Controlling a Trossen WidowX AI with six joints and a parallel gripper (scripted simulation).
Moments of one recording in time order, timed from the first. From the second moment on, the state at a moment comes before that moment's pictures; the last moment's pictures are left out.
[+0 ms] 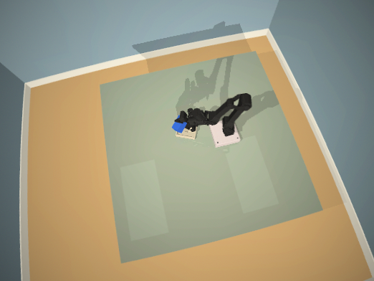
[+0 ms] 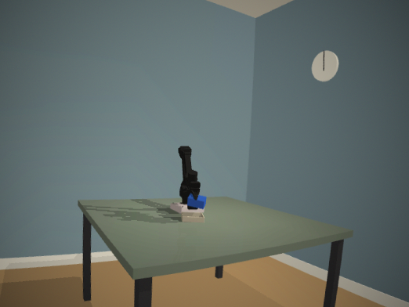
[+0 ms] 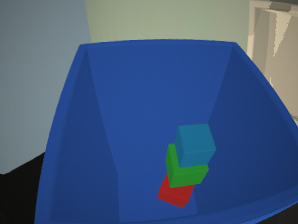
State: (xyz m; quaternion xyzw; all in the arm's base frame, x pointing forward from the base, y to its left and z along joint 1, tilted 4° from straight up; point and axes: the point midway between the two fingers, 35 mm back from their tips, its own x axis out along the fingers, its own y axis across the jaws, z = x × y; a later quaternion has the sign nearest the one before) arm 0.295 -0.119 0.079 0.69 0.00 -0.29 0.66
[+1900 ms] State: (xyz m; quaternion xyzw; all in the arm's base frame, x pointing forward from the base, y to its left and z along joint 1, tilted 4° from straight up) arm 0.299 -0.119 0.071 0.95 -0.17 -0.23 0.13
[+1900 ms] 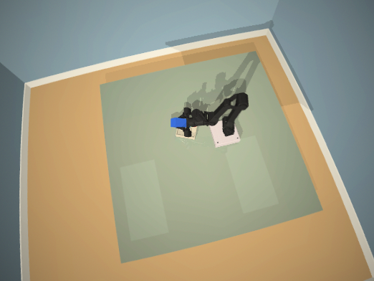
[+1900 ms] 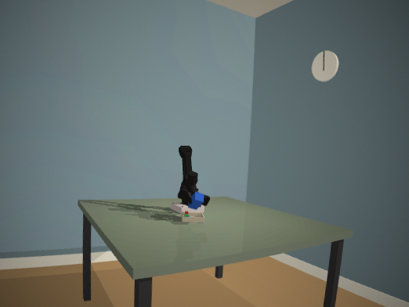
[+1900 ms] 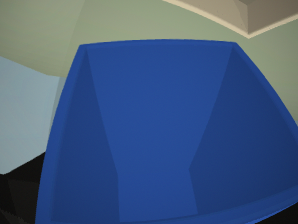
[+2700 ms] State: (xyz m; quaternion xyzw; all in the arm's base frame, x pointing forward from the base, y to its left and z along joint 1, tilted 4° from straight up) arm 0.302 -0.120 0.071 0.96 -0.19 -0.19 0.05
